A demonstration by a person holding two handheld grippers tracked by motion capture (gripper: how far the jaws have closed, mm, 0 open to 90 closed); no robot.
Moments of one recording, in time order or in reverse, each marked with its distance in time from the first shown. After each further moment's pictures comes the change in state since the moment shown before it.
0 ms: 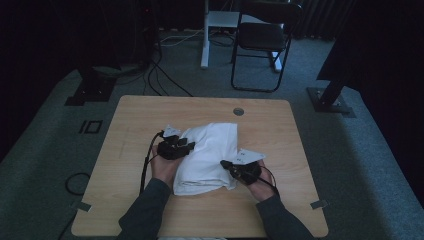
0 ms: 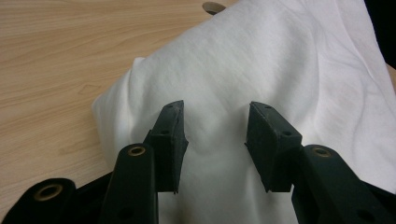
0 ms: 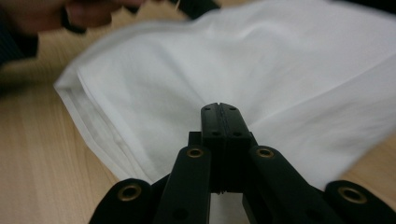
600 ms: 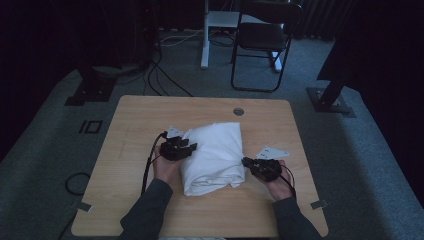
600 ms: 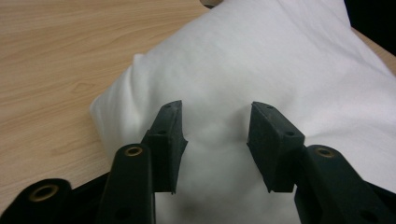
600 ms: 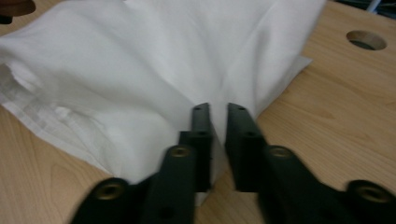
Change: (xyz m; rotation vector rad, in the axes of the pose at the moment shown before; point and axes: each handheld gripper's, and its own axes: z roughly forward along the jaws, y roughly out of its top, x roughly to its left) left arm -0.008 -0.001 0.004 0.012 0.011 0.033; right arm -0.042 -0.040 -0.024 0.034 -0.099 0.168
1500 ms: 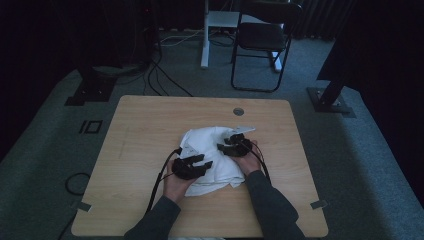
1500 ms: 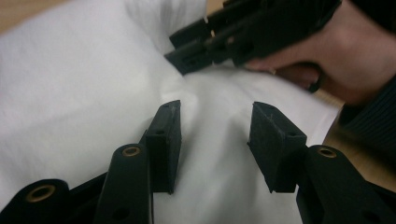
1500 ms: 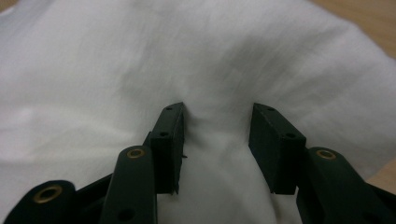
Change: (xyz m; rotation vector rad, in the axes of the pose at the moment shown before) left arm -0.063 -0.033 -0.003 0.009 -0.107 0.119; right arm -0.021 0.042 0.121 0.109 0.015 0.113
